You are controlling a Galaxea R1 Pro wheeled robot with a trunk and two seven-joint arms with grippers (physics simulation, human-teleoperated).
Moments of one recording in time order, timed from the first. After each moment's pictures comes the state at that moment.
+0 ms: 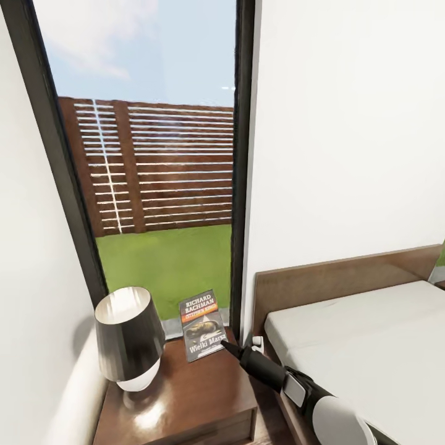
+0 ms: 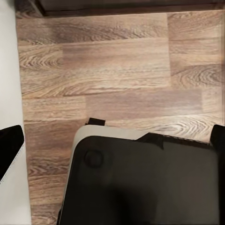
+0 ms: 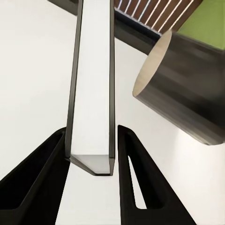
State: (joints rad) left arm -0.02 -0.02 -0.10 -0.19 0.26 -0.22 0.05; right arm -0.71 0.11 -0.55 -0.11 0.03 0.19 1.19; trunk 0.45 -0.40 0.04
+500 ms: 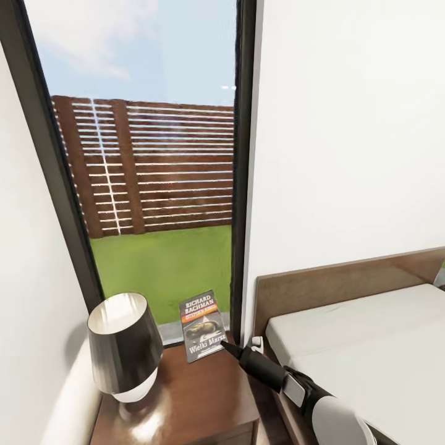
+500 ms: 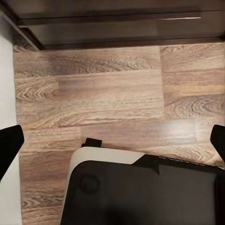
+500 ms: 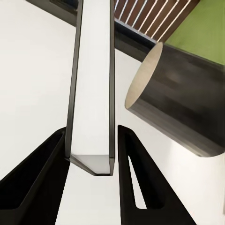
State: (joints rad) left arm -0.08 -0.02 -0.10 -0.19 0.26 -0.22 0.05; right arm -0.71 0.11 -0.55 -0.10 0.03 0.19 1.17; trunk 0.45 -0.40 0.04
